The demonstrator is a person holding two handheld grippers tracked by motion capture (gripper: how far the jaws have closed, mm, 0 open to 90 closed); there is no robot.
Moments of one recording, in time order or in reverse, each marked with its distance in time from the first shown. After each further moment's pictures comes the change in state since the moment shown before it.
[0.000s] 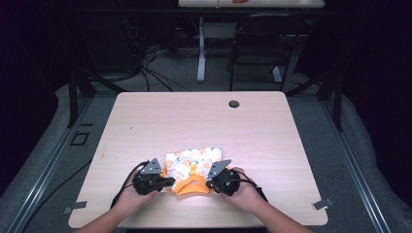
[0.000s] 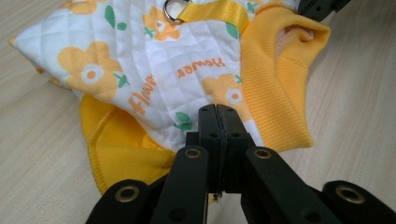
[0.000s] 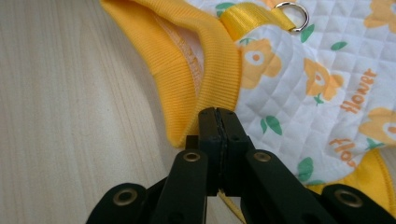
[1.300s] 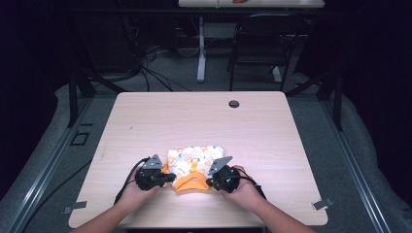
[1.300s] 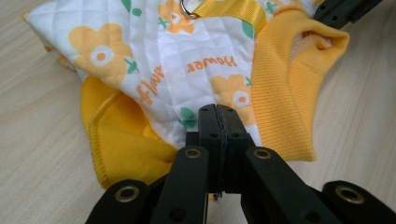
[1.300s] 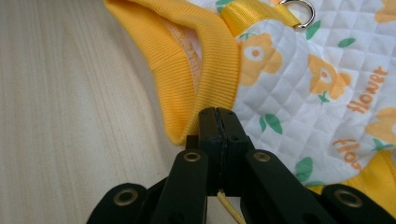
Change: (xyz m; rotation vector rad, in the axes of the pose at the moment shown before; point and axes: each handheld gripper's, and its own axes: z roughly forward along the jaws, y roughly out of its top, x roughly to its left) left arm 0.014 0.004 0.010 -0.013 0.019 -0.051; right arm -0.011 -0.001 0.006 -0.013 0.013 0.051
